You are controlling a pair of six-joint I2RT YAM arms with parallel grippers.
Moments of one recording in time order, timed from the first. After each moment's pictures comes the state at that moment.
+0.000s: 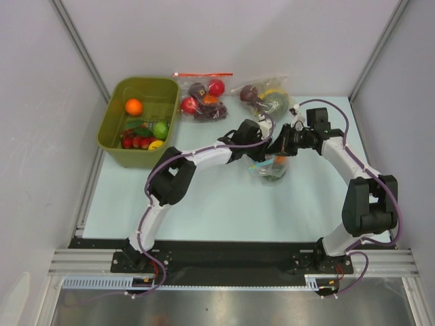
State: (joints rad) left arm -0.77 2.30 1.76 -0.08 0.24 -0.16; right arm 0.12 1.59 1.20 -0.47 -0.78 0.39
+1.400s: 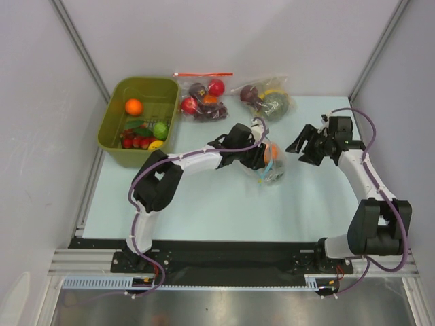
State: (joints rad) left arm -0.77 2.10 1.51 -0.07 0.29 -0.19; right arm -0.02 1.38 1.08 -0.53 -0.43 0.49
